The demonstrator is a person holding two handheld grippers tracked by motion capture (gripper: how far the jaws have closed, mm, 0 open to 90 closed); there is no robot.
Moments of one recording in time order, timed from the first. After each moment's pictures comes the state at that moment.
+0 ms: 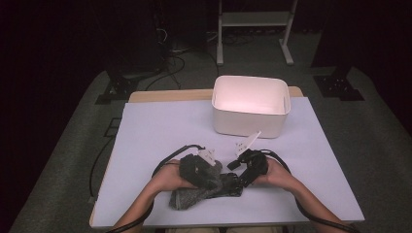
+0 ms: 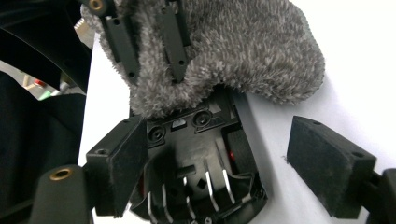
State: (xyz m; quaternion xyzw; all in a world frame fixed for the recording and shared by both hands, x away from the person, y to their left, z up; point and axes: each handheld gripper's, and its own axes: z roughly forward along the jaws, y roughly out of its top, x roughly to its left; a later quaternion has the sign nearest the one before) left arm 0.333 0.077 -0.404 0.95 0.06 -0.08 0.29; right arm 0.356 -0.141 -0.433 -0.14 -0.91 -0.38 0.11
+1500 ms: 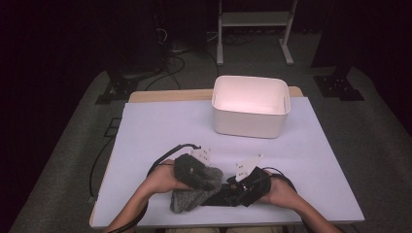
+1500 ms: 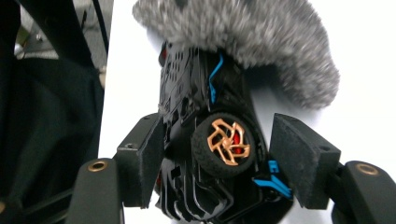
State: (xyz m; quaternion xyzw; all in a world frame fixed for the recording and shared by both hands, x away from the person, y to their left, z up) left arm 0.317 0.088 -0.378 0.94 0.05 -0.08 0.32; right arm 0.293 -0.136 -0.428 -0.07 -0.93 -0.37 0.00
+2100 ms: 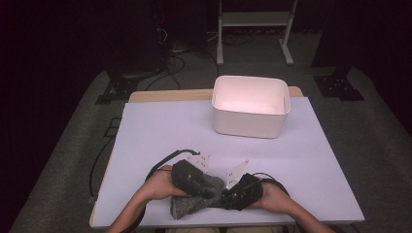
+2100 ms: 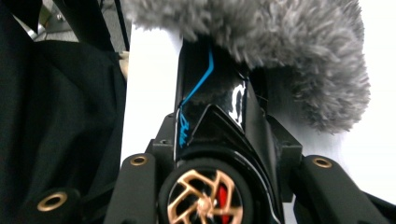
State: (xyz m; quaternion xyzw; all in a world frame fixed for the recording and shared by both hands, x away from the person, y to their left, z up) left arm 0.302 0.092 -0.376 0.94 0.03 -0.10 0.33; right arm 0.285 -0.113 -0.441 -0.05 -0.94 -0.33 0.04
